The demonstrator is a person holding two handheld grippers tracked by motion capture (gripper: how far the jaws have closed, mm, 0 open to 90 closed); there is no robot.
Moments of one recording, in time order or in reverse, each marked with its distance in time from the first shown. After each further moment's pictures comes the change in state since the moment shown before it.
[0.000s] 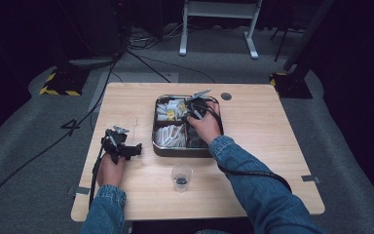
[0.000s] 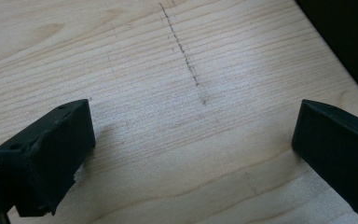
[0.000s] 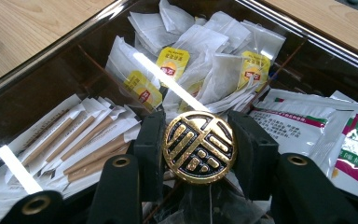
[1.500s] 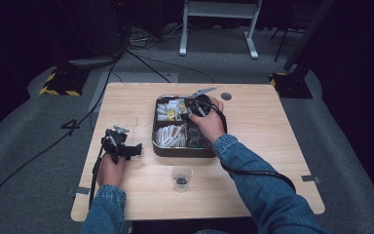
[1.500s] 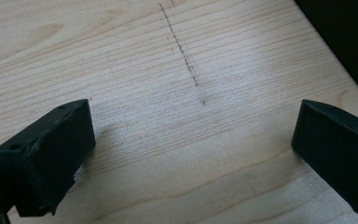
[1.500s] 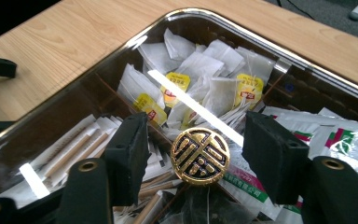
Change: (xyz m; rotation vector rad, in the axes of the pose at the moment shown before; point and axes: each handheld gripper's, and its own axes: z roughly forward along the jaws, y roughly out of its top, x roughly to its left) left arm 0.000 0.000 0.000 -0.001 -0.002 0.005; right arm -0.006 0.003 -0.016 -0.083 0.037 0.024
